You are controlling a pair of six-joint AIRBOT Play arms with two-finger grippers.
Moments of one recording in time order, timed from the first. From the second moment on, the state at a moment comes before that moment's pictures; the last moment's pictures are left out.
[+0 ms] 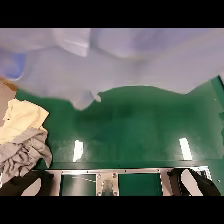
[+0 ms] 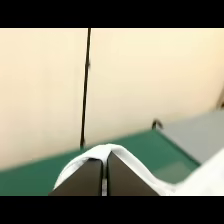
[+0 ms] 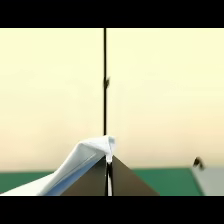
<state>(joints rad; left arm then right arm) -0.03 -0.94 2.24 1.01 -1.17 -1.51 -0.51 -0.80 1.99 -1.10 1.11 1.44</state>
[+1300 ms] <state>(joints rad) -0.01 -1.89 1.78 0.86 -0.77 -1.25 -0.37 -1.85 1.66 -0.86 0.84 1.33</state>
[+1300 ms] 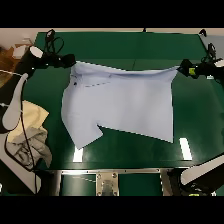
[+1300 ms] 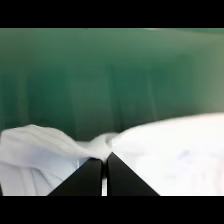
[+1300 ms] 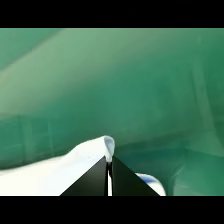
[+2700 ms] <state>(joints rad) 0.05 -1.96 1.85 1.11 -1.39 -1.25 -0.38 -1.71 1.33 -1.03 1.08 1.08</state>
